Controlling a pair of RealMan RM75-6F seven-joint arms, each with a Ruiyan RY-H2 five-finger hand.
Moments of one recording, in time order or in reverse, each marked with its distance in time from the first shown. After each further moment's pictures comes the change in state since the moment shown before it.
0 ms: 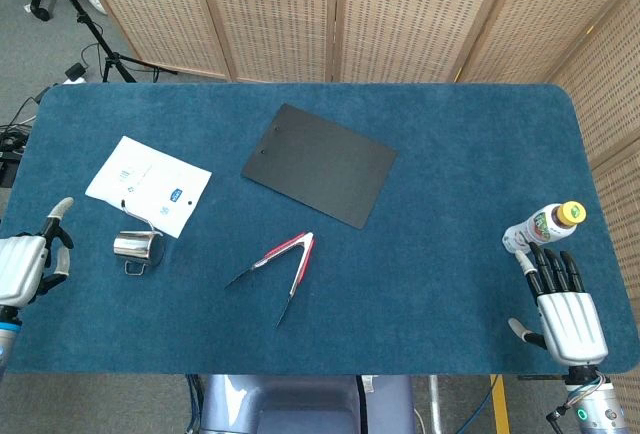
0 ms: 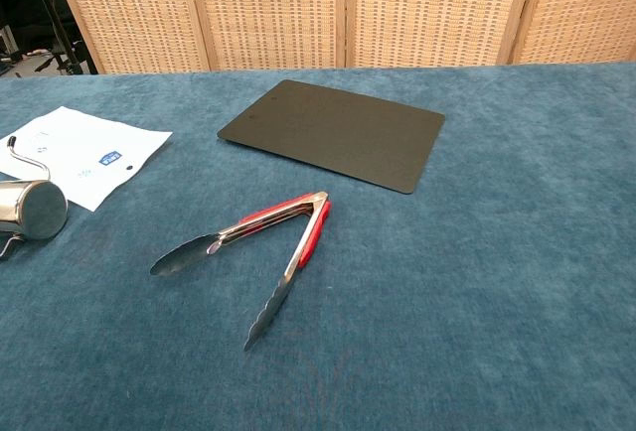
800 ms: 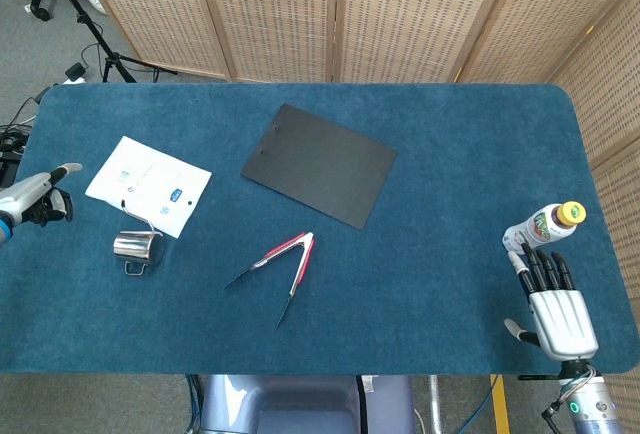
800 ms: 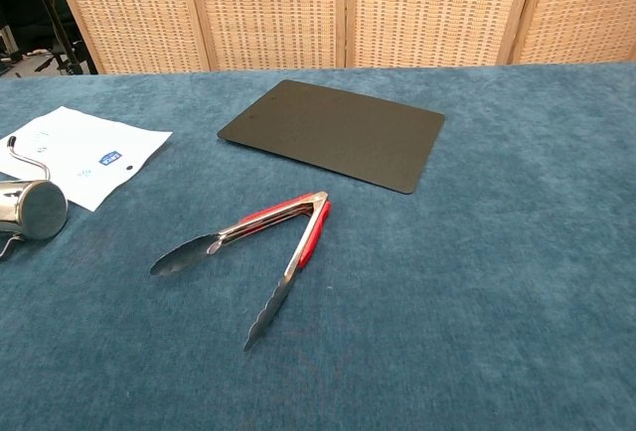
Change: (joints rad) left arm -0.442 0.177 -0.128 0.377 -0.206 -1.076 -0.560; right arm 0.022 -0.024 -0.001 0.024 0.040 -0.061 -0.022
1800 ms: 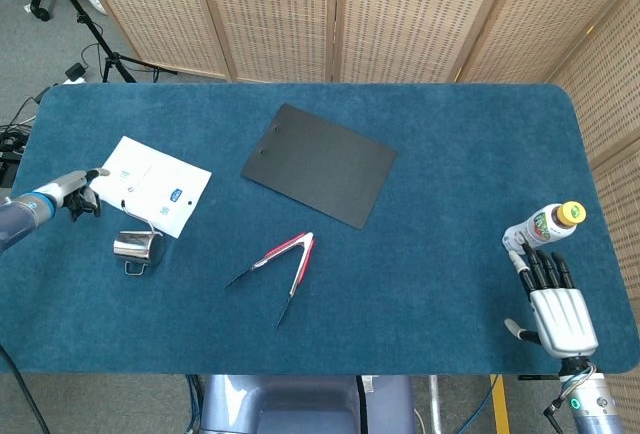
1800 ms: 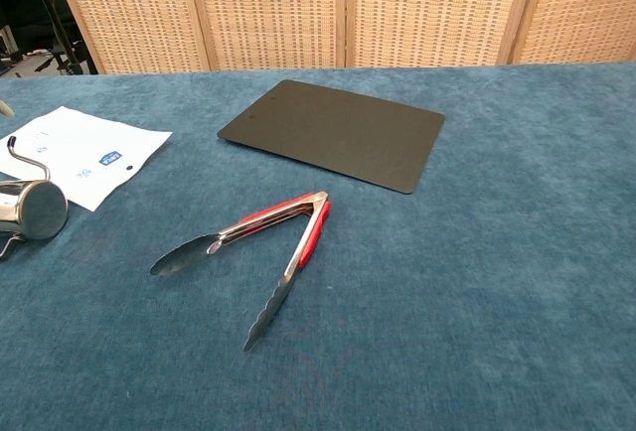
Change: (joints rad) left arm -0.149 -0.322 -0.041 0.445 -0.086 -0.341 0.124; right arm 0.014 0.006 0.000 0.008 0.027 -0.029 0.036
